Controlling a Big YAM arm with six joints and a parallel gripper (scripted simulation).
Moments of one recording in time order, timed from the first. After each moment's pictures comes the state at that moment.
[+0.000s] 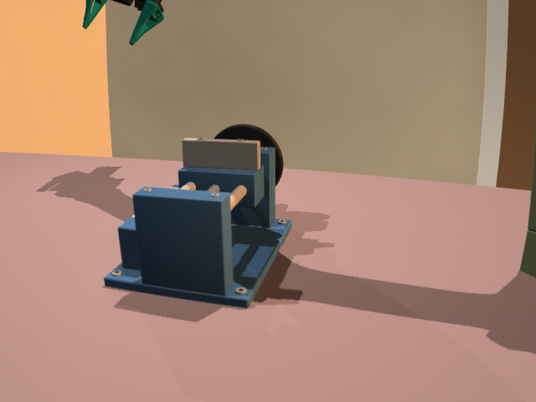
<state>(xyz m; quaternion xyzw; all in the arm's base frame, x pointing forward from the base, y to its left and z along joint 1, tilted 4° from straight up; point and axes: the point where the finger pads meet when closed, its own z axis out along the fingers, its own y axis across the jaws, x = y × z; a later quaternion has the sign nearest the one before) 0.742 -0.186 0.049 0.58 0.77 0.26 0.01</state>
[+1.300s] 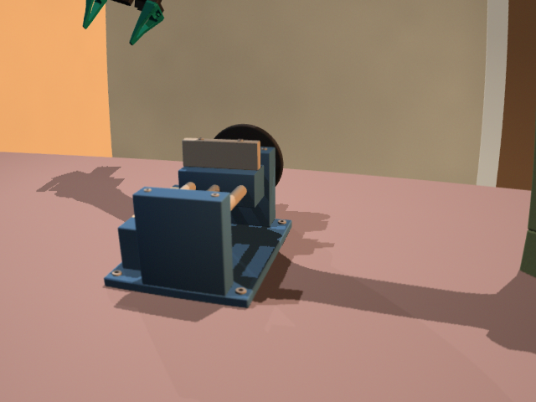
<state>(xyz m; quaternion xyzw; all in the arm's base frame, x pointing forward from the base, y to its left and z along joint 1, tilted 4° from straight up) 0.742 -0.186 0.049 0.58 0.77 0.26 0.01</state>
